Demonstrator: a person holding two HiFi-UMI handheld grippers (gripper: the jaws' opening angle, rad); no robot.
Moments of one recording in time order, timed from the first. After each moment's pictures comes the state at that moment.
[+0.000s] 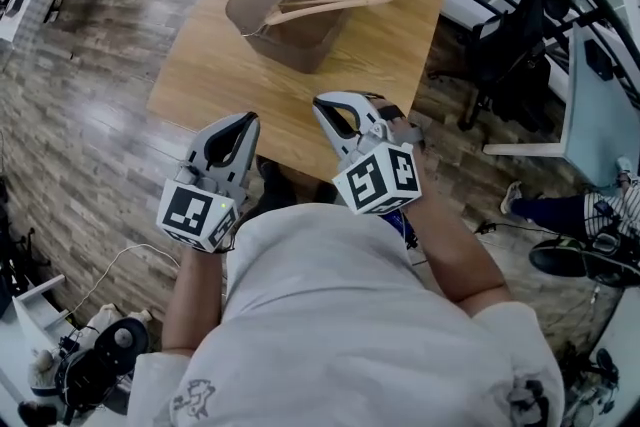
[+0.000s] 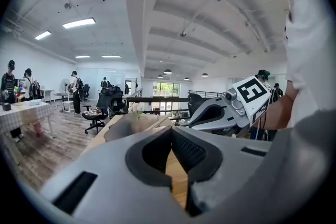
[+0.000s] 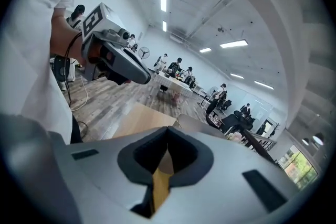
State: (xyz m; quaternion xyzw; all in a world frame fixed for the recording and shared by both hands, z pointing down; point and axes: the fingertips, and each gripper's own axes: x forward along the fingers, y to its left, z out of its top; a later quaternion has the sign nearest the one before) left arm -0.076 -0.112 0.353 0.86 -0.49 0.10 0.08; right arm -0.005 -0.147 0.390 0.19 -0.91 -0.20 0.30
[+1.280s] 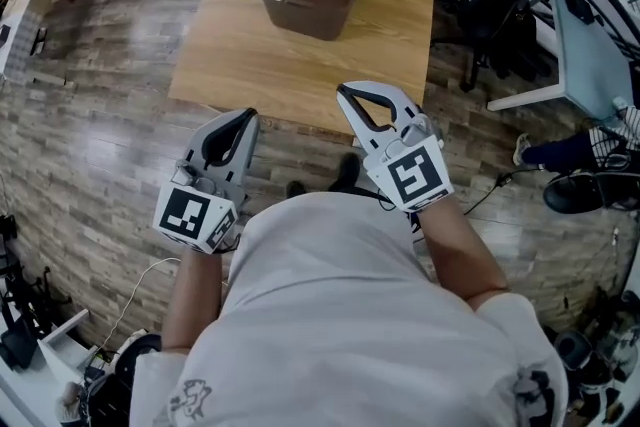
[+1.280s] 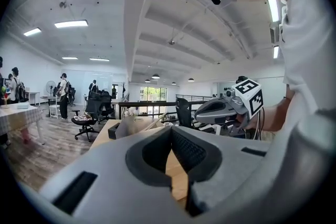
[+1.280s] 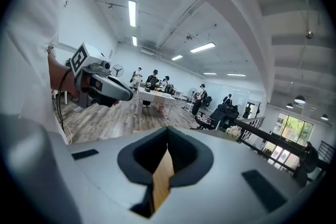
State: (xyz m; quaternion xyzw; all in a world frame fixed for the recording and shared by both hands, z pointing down) left arm -0.175 -0.012 0.331 0.90 -0.42 0.08 0.06; right arm -0.065 -0.044 0.341 0.31 -0.92 -0.10 0.20
